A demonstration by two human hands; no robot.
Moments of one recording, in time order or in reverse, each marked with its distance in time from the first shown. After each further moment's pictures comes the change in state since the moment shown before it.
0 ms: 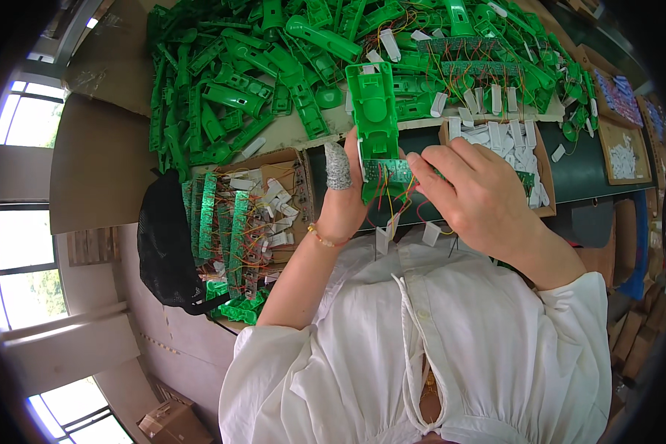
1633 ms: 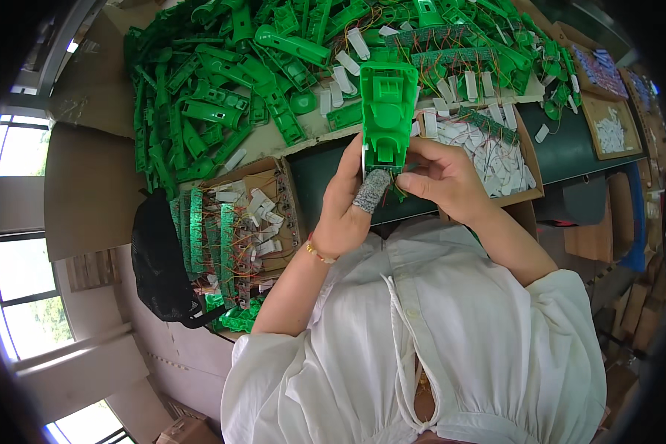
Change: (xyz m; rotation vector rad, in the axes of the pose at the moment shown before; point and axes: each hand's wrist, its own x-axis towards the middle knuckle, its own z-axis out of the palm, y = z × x) left_hand -0.003 -0.013 0.012 0.413 -0.097 0.161; right_hand -0.037 0.002 0.046 1.599 0.111 0.798
